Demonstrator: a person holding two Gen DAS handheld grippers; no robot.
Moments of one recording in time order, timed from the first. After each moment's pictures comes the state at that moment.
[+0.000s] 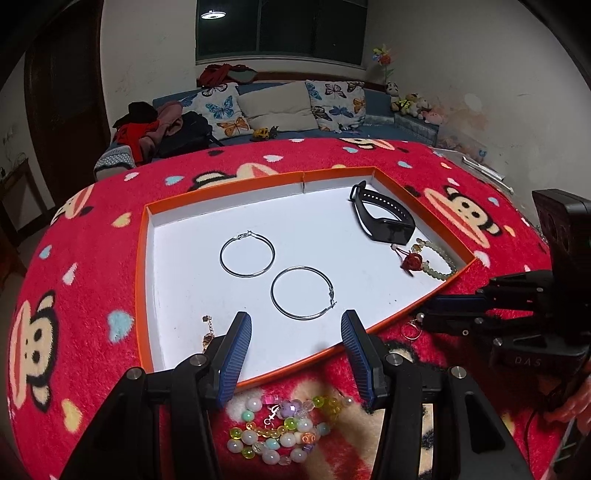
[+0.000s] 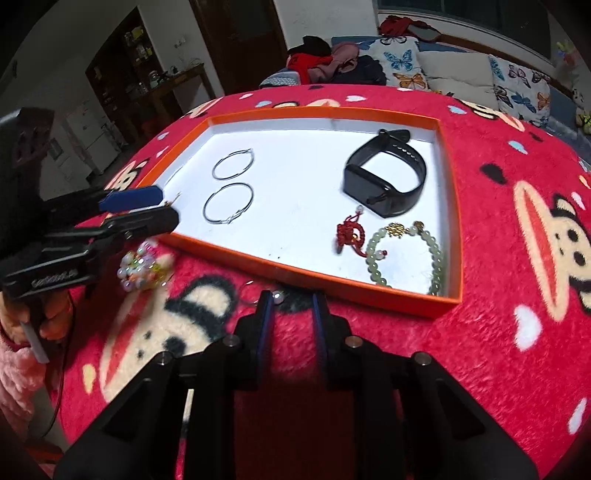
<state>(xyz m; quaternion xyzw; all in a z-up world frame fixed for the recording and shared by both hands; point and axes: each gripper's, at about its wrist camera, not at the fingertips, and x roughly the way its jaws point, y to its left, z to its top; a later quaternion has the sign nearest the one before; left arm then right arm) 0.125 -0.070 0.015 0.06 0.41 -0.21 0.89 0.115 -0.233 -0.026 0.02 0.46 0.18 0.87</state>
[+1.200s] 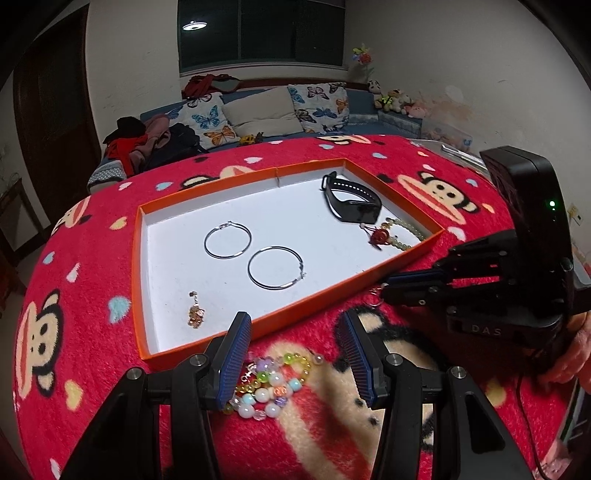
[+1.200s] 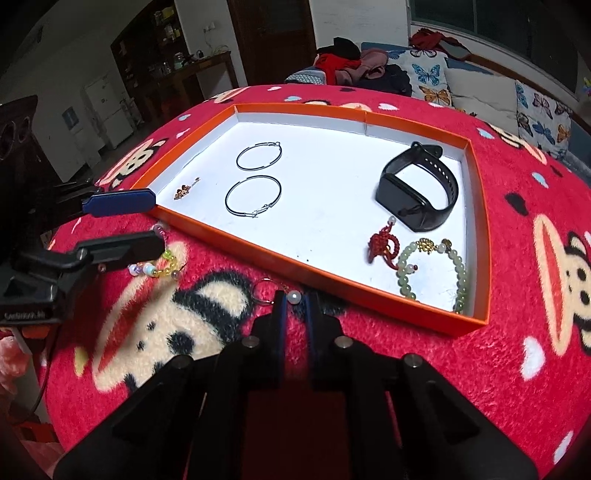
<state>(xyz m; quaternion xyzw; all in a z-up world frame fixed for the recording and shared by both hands) 0.080 -0.077 0.020 0.08 0.39 -0.23 0.89 0.109 -0.212 -0.026 -0.05 0.44 0.22 0.87</state>
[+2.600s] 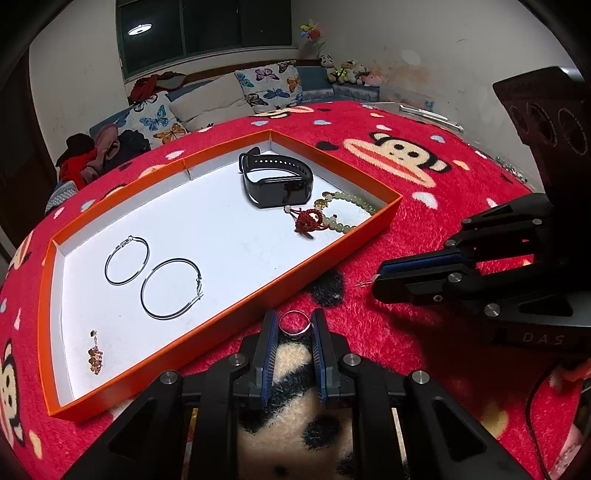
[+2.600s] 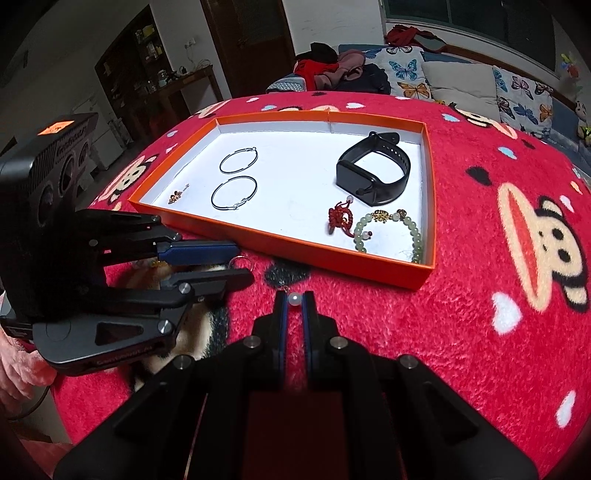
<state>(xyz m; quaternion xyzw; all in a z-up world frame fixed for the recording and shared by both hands) 0.102 -0.159 -0.018 0.14 0.41 -0.30 0.85 0.087 -0.247 -0.018 0.00 0.44 0.19 0.88</state>
